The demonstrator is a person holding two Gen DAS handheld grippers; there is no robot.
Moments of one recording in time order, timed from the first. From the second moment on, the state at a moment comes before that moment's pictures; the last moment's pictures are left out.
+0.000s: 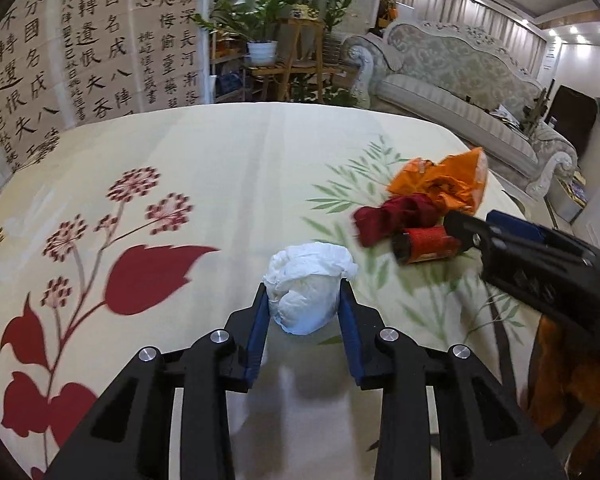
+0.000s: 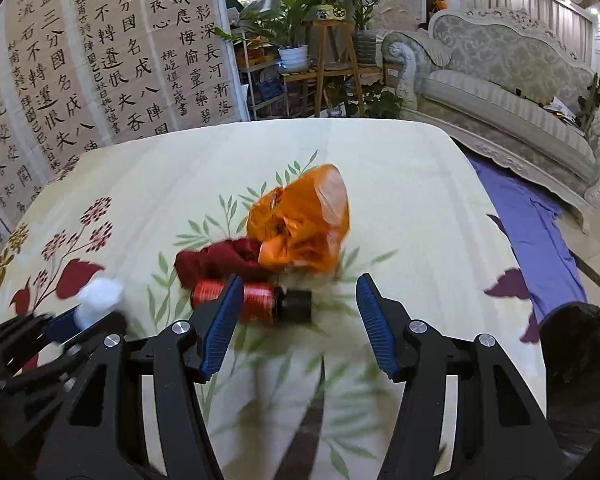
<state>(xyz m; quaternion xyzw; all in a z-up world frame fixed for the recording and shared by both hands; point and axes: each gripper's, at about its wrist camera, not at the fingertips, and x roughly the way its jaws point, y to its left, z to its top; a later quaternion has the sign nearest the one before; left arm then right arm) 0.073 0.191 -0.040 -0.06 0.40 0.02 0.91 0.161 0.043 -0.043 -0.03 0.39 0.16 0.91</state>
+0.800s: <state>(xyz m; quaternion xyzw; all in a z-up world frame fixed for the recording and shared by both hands) 0.062 0.219 -0.042 -0.08 0.40 0.04 0.91 0.143 0.009 -0.043 -0.02 0.40 0.11 0.91</state>
